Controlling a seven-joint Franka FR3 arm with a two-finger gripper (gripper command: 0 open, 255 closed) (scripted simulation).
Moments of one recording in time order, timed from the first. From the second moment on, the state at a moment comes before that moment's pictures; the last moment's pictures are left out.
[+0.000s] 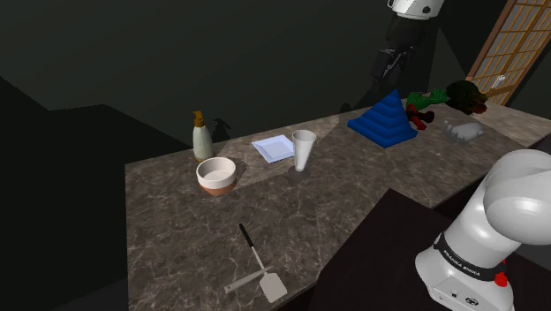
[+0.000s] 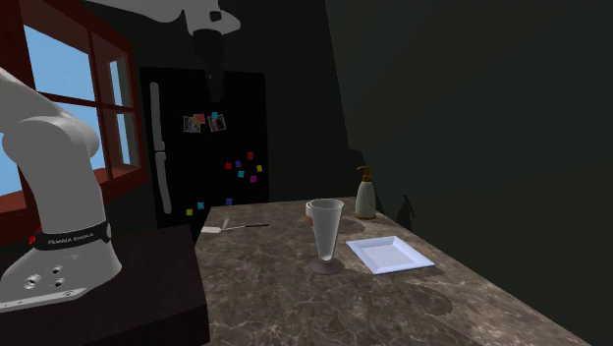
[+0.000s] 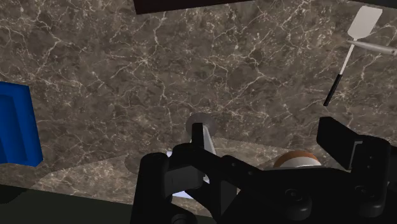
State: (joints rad) arm 0.00 -0.76 -0.03 -2.34 -0.09 1.67 0.05
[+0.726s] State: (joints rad) arm -0.01 -0.52 -0.01 -2.40 -0.13 1.98 0.09
